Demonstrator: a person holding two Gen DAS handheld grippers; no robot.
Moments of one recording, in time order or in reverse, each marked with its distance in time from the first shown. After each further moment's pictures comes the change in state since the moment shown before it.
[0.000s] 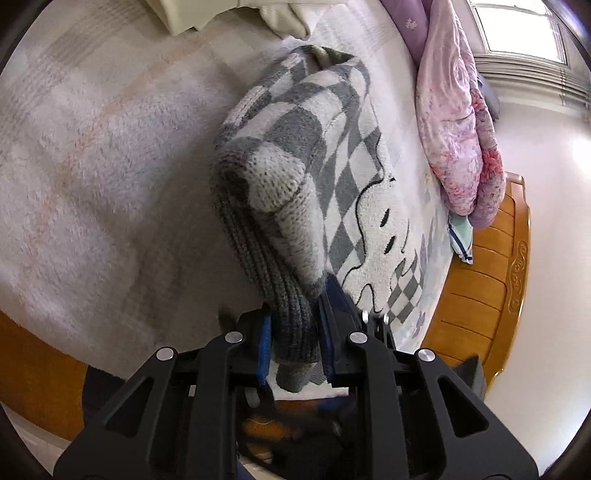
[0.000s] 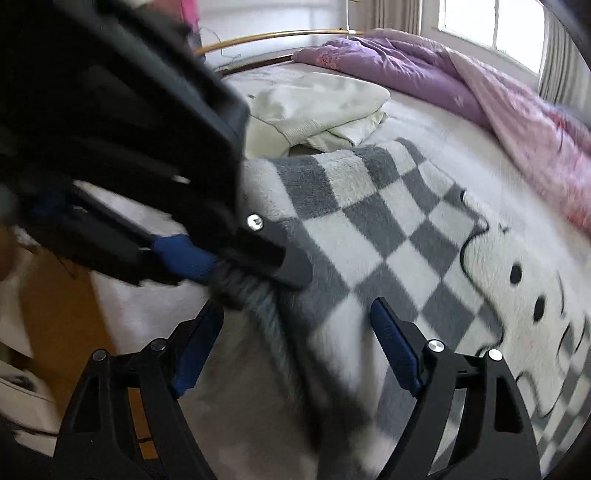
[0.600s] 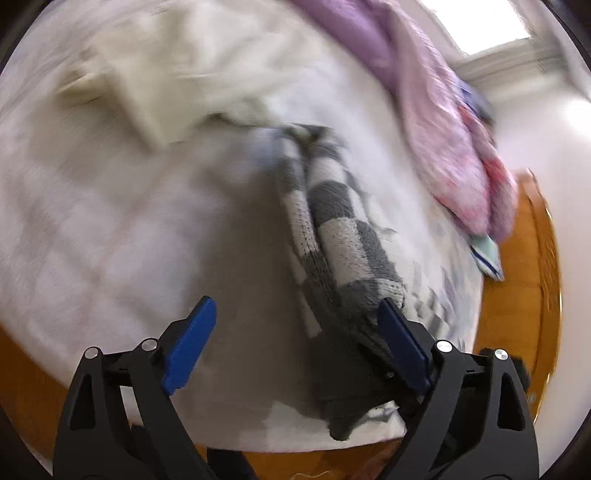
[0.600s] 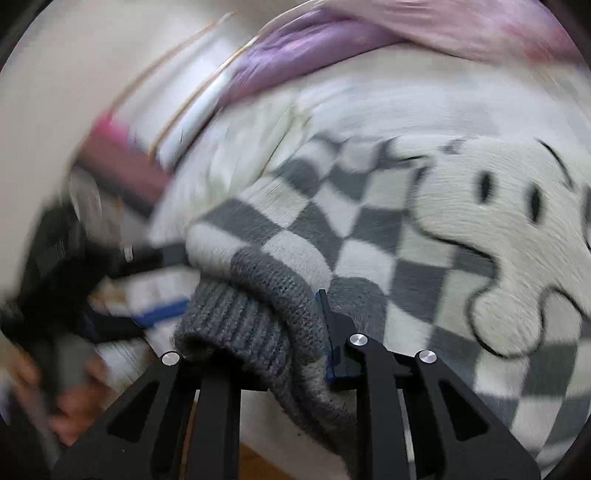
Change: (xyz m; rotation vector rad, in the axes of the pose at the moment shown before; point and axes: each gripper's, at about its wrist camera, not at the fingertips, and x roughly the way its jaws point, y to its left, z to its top) left arm -0.029 -0.059 0.008 0.224 -0.254 0.118; right arm -0.049 -0.130 -0.022 0.739 -0.066 0.321
